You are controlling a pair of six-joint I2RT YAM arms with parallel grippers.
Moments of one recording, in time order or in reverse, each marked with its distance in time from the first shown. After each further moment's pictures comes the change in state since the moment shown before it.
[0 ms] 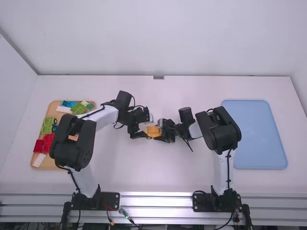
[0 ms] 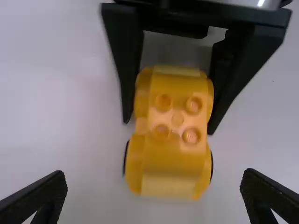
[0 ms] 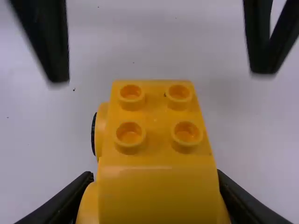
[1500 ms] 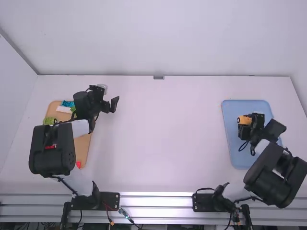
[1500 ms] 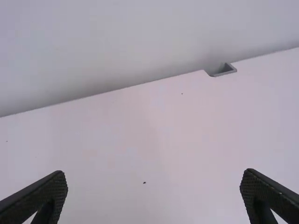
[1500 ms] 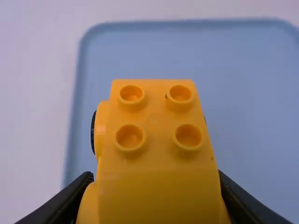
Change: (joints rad) left arm 0.388 -0.100 -0.318 1.071 -0.153 -0.916; right arm -0.984 -0.584 -0.220 -0.291 0.595 0.450
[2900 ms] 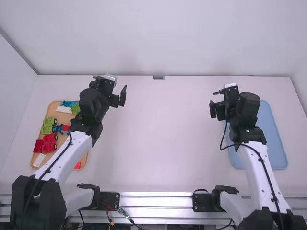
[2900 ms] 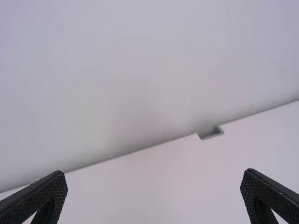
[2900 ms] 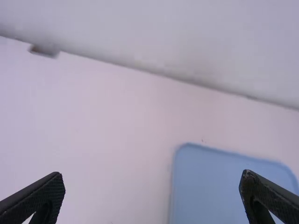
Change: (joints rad) left arm -0.281 -0.498 0.000 -0.266 -0.407 -0.014; right arm 0.579 -0.497 0.209 -0.396 0.294 0.118
